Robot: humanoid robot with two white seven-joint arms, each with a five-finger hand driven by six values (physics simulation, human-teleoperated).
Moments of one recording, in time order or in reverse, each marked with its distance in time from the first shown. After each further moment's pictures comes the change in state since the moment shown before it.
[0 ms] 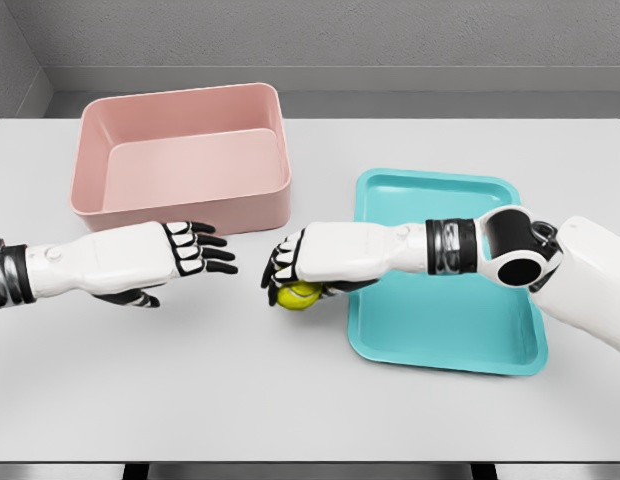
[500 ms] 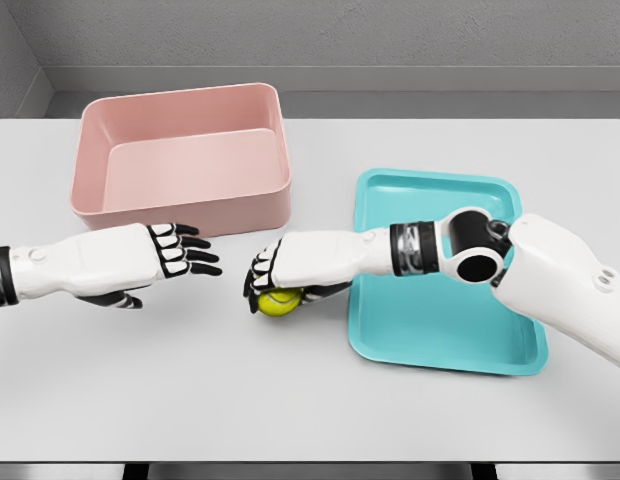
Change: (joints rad) left arm 0.012 0.041 0.014 0.001 -0.007 0.000 -0.009; right arm -0.041 0.102 0.086 0.134 0.017 0.000 0.004
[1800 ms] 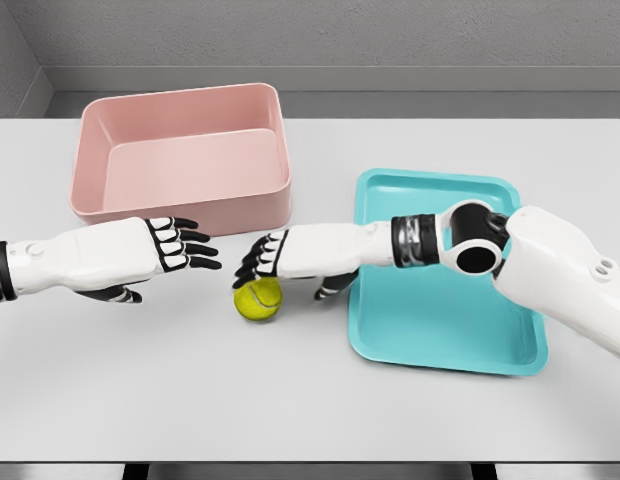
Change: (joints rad) left arm -0.002 -0.002 0.015 0.000 -0.001 0.000 0.002; right arm -0.037 -0.008 0.029 0.046 0.010 0.000 -0.014
